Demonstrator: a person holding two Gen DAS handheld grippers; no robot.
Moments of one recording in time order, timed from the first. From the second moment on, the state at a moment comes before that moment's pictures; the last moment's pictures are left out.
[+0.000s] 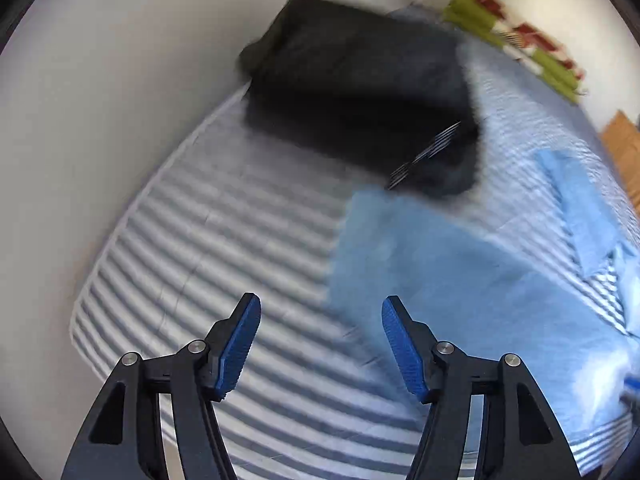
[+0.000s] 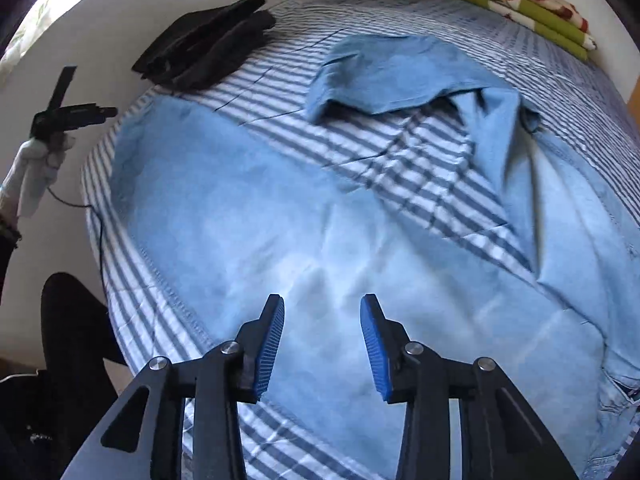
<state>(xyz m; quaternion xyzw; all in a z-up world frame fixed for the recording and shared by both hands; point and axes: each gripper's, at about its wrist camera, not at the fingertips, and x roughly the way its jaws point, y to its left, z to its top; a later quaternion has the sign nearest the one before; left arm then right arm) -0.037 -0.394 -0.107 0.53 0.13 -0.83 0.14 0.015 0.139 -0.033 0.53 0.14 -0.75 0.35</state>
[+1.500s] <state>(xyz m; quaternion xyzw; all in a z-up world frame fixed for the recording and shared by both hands) -0.017 -0.370 -0.152 0.54 0.18 -0.81 0.11 0.064 0.078 -0.063 0.50 0.21 -0.77 0.33</state>
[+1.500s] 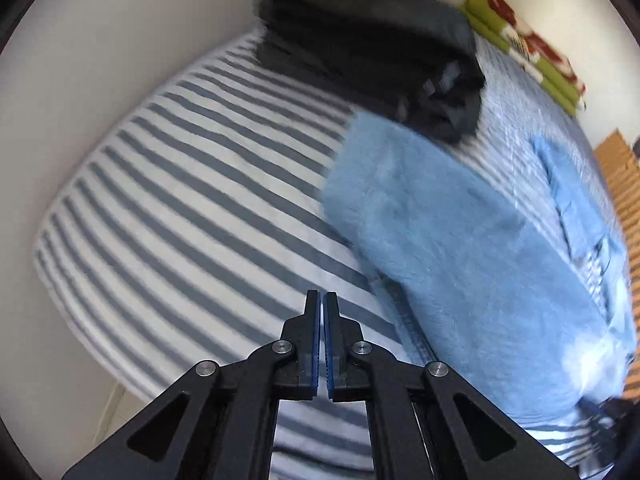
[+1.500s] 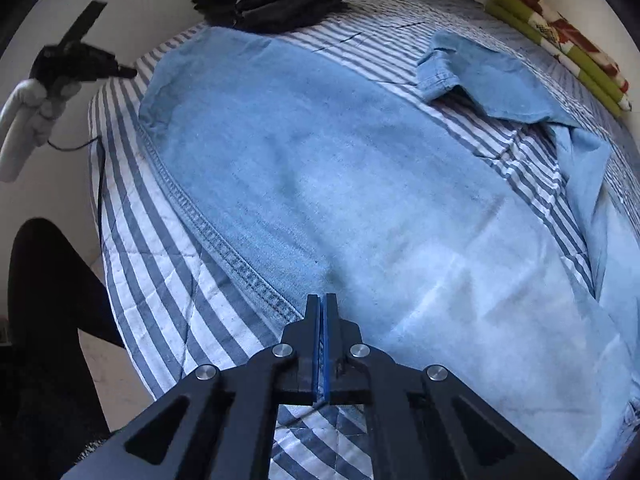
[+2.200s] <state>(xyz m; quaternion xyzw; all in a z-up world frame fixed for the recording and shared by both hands) -0.021 -0.344 -0.133 0.53 0.13 -0.83 0.16 0.074 0.086 -0.048 0.50 0.19 -0.77 0.34</state>
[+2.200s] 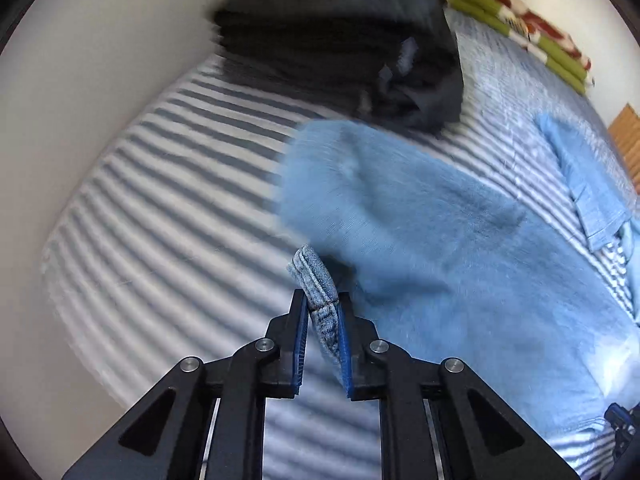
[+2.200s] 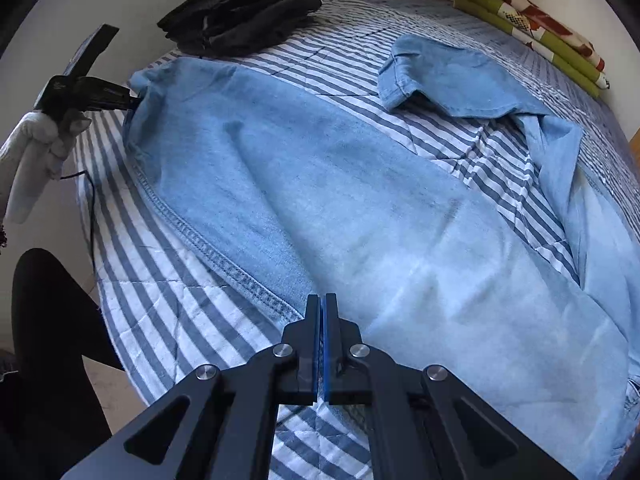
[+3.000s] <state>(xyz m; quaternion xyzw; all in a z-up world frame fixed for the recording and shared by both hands) 0.020 -0.314 -0.025 0.50 0.05 -0.85 0.17 0.044 0.372 0.003 0.48 -0.03 -0.87 0.08</state>
